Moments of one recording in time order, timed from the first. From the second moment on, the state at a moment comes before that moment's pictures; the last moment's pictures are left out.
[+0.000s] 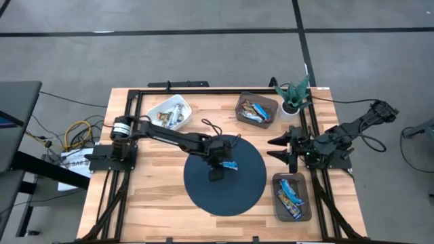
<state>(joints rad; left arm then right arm) -0.07 1.97 1.37 -0.46 0.10 -0.23 0.51 0.68 0.63 -0.27 0.56 0.55</state>
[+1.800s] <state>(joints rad) 0.08 1.67 1.46 -0.09 -0.08 -0.68 0.15 0.74 0.63 0.11 0.44 0.80</state>
